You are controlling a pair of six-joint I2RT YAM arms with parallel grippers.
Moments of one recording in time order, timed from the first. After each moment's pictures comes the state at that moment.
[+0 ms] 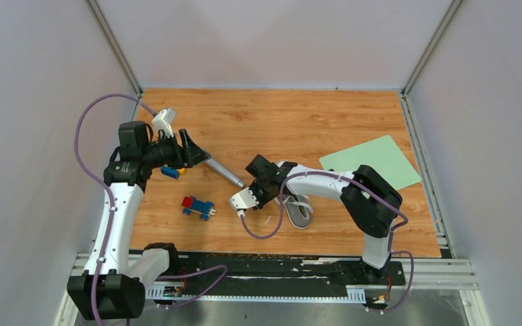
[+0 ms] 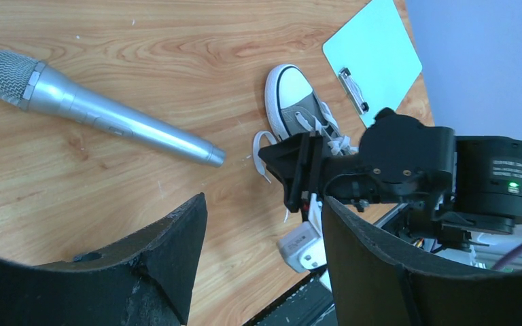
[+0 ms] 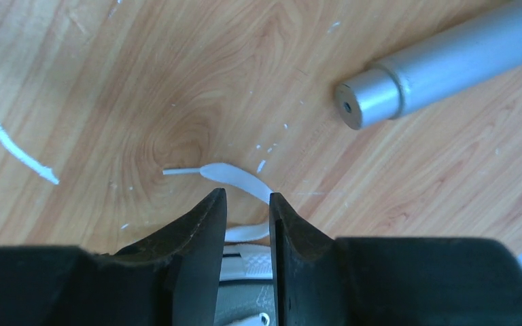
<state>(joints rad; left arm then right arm) 0.05 1.01 1.01 -0.63 0.72 -0.26 0.95 1.84 1.22 -0.49 -0.14 -1.24</state>
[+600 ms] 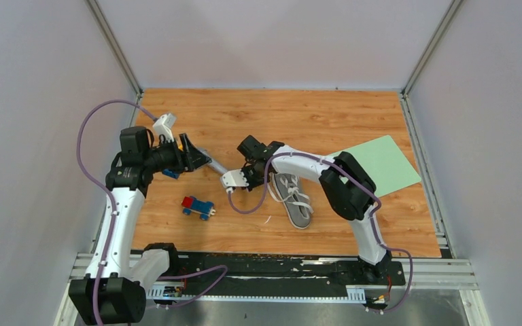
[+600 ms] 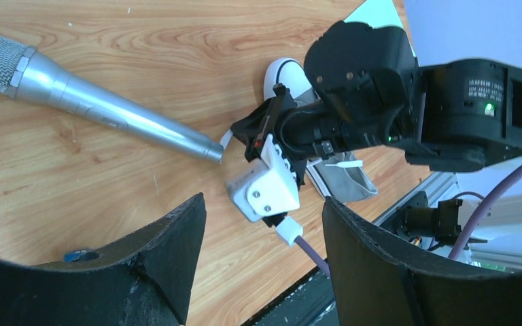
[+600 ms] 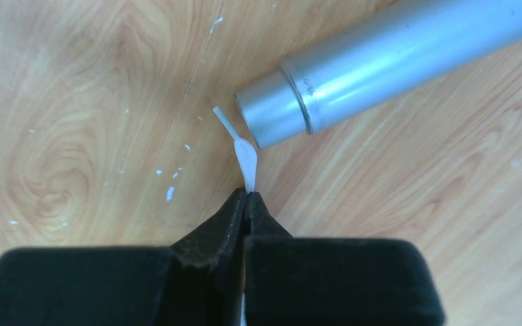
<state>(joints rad) 0.06 0.96 0.94 -0.60 0.74 -0.28 0.86 2.09 1.53 -0.62 -0.19 -1.25</state>
